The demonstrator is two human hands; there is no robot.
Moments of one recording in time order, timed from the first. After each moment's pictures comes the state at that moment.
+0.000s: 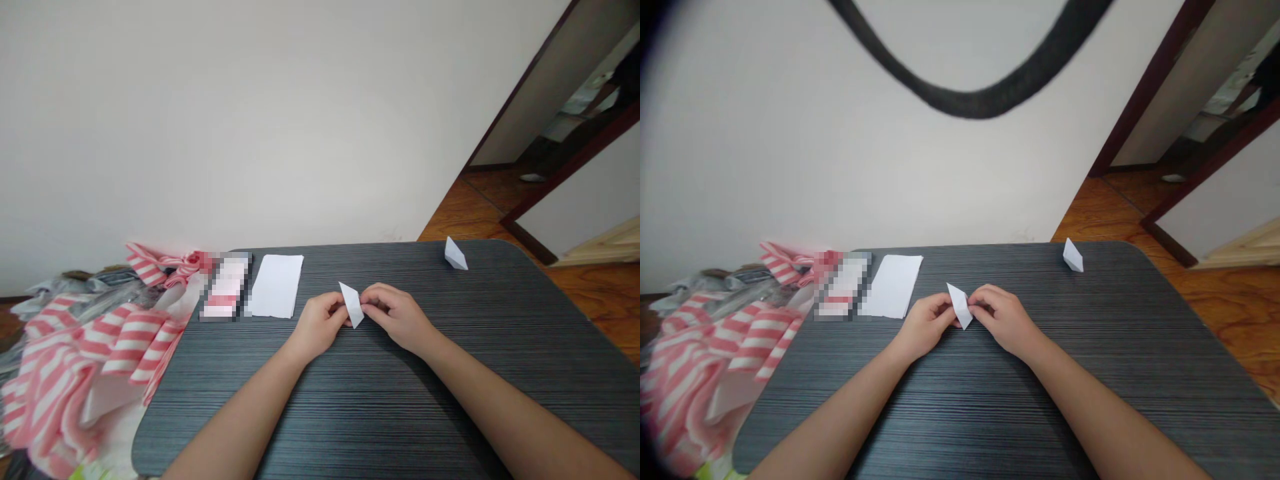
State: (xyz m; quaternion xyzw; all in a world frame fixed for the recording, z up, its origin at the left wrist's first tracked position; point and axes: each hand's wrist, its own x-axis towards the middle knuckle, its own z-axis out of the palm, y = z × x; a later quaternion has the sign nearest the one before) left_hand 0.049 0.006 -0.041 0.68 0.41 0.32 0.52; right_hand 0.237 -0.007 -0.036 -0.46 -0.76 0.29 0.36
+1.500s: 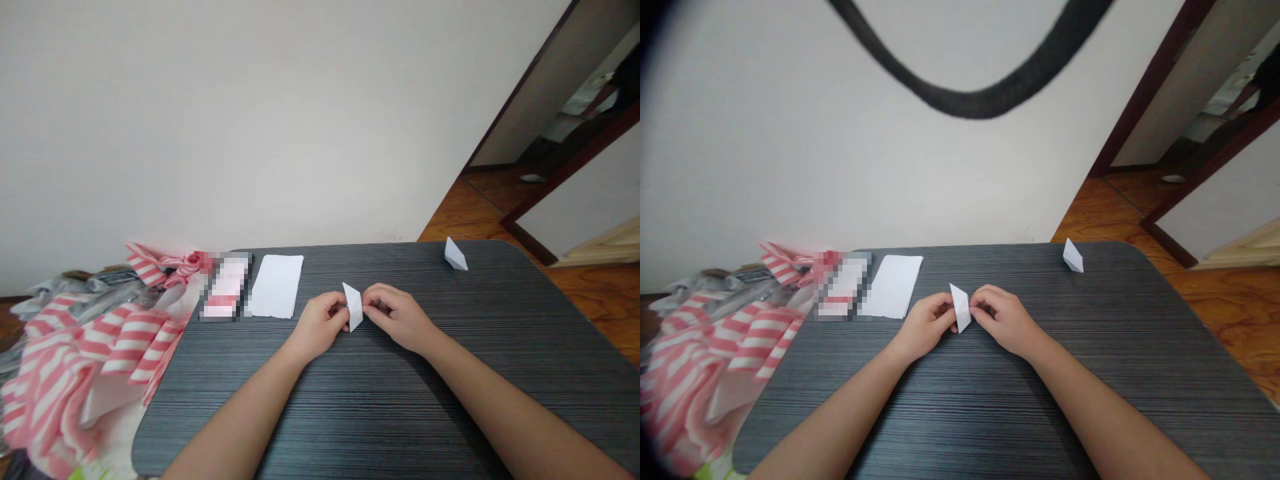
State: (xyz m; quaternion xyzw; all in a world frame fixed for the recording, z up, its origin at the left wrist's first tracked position) left_hand 0.049 0.006 -0.045 0.67 0.41 0.31 0.53; right_hand 0.240 -0.009 -0.035 -0.44 -0.77 0.29 0.36
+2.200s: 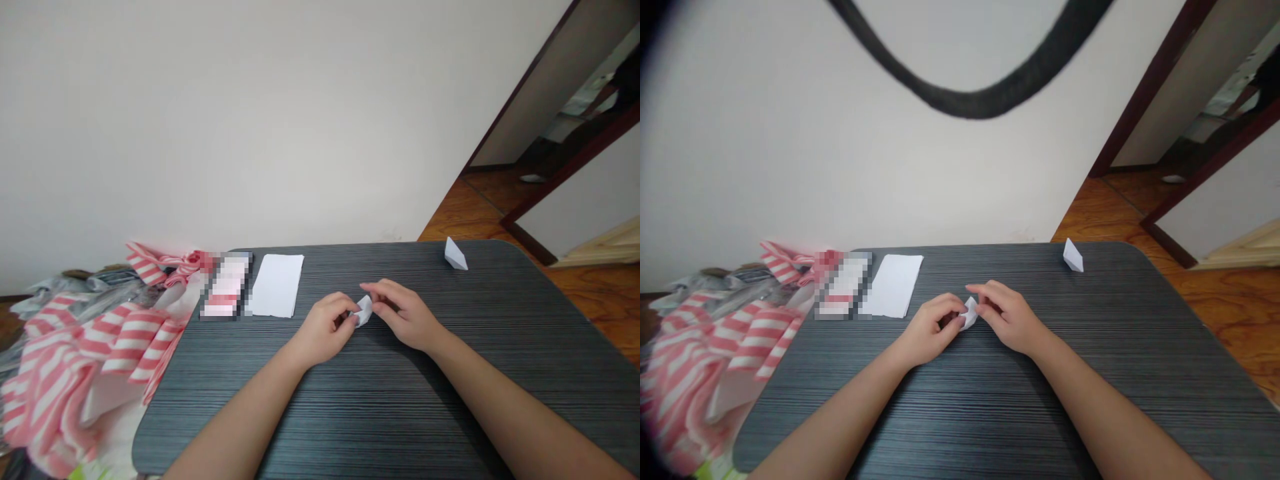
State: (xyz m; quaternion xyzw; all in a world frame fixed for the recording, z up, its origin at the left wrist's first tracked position) left_hand 0.045 0.000 -0.031 0.81 0.36 0.30 0.37; right_hand 0.248 -0.008 -0.036 -0.41 -0.78 0.28 0.38
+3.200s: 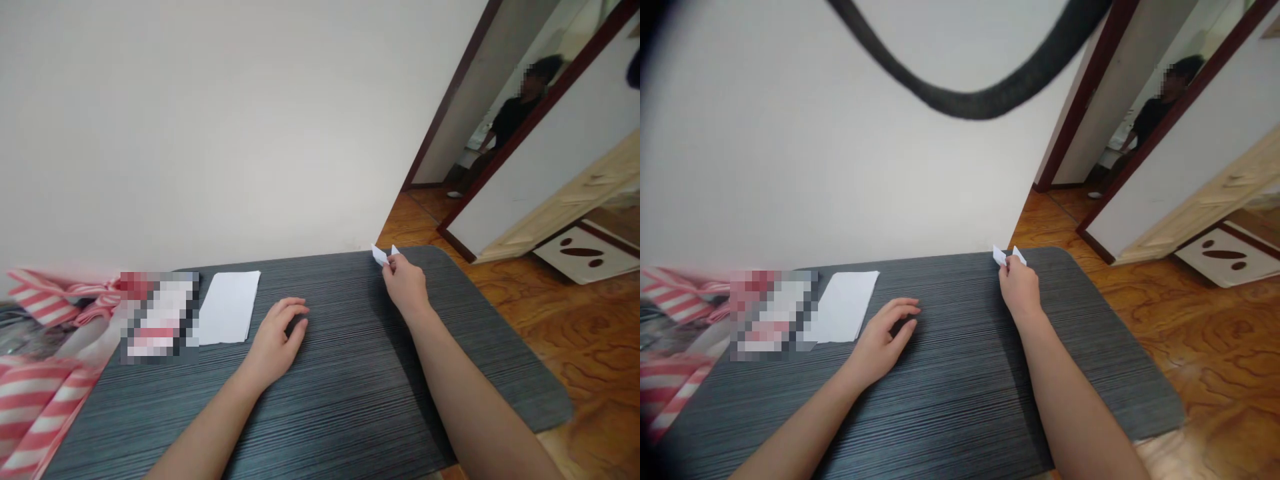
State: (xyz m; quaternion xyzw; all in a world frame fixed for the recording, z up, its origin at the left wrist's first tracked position) left_hand 0.062 0.007 -0.034 0.81 0.40 0.32 0.29; right_hand 0.362 0.026 -0.033 -0.81 -0.54 -0.03 0.23
